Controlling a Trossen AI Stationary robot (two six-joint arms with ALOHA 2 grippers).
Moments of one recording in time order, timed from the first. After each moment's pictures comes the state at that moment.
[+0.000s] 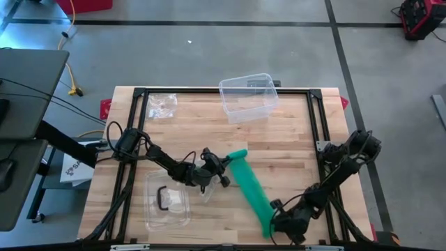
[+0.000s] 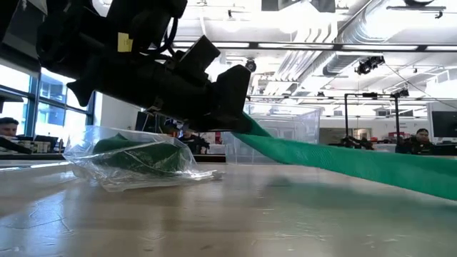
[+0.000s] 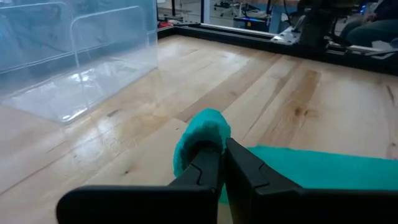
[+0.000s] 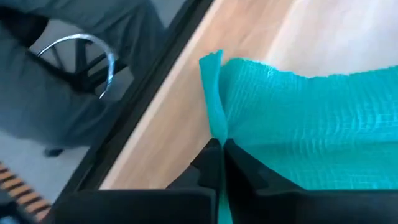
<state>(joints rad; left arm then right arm) -0.33 2.06 0.85 0.86 -0.90 -0.31 0.92 1.76 0.74 0.15 0.10 0.42</state>
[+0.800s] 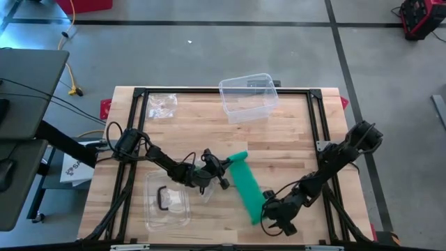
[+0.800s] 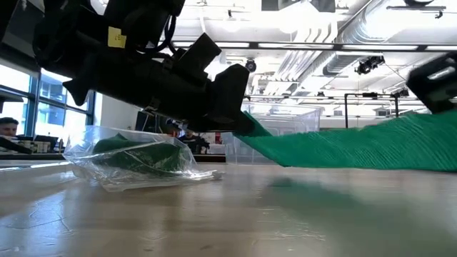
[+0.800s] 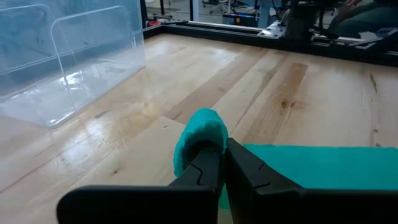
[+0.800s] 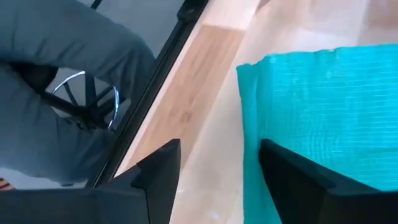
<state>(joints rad) -0.35 2.06 0.85 0.87 -0.86 -0.28 0.75 1.66 0.74 0.13 0.01 0.39</state>
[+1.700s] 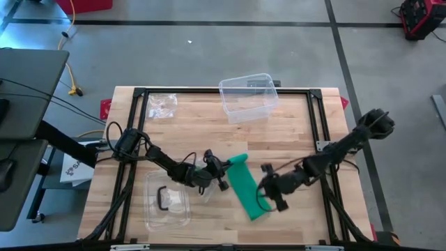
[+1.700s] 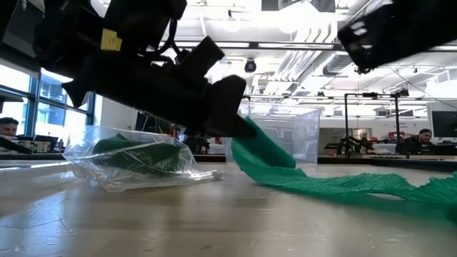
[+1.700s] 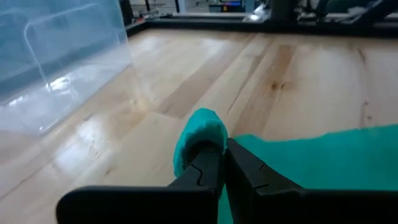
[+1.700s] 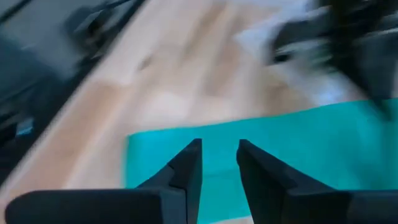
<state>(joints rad) -0.35 2.06 0.85 0.83 -0.81 -0.21 0.57 1.40 0.74 -0.08 0.16 0.12</state>
